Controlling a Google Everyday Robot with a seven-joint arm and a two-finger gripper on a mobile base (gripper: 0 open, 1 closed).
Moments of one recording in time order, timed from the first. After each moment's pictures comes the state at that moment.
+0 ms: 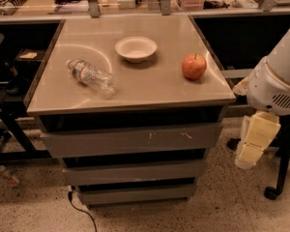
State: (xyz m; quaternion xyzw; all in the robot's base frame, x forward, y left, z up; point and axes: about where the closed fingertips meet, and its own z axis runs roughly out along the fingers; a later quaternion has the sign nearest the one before) arm 0.413 -0.200 0.882 -0.60 0.80 0.05 0.10
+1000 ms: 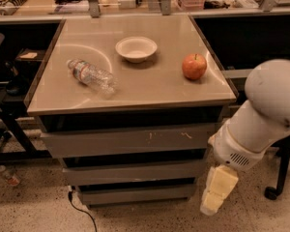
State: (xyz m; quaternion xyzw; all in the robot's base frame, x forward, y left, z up) arm 0.371 -0.157 0.758 -0.56 0.81 0.13 0.07
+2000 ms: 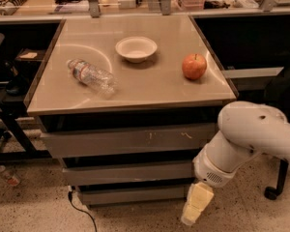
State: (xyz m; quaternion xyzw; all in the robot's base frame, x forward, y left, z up) arm 0.370 -0.130 0.664 -0.54 0.82 0.17 0.05
